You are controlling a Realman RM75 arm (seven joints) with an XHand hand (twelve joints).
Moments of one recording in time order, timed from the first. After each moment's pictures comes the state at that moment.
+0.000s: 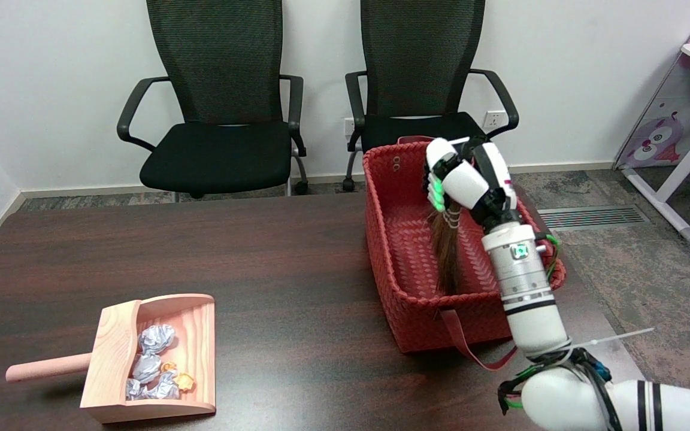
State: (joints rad) arm 0.09 -0.86 0.67 -1.54 -1.82 1.29 0.69
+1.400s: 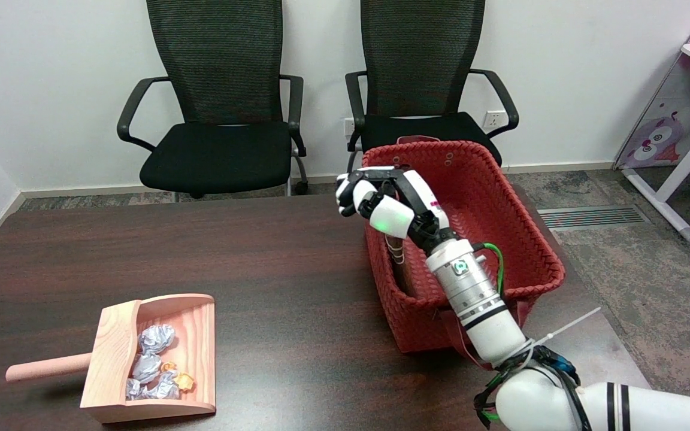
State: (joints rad) arm 0.14 -0.96 0.63 -1.49 -1.91 1.04 0.69
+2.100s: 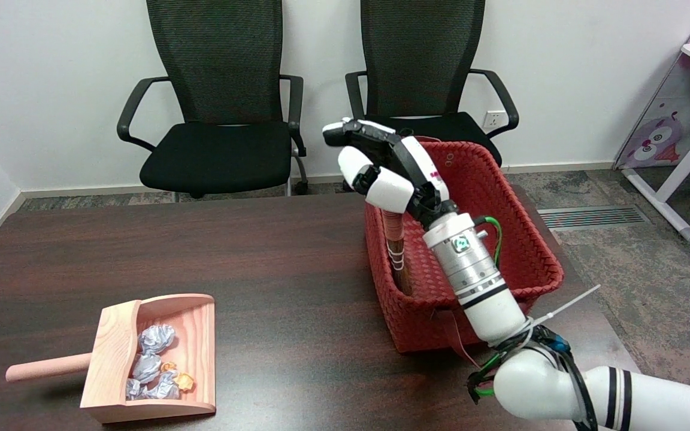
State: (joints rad) arm 0.16 -0.96 0.70 -1.58 -1.97 1.00 0.66
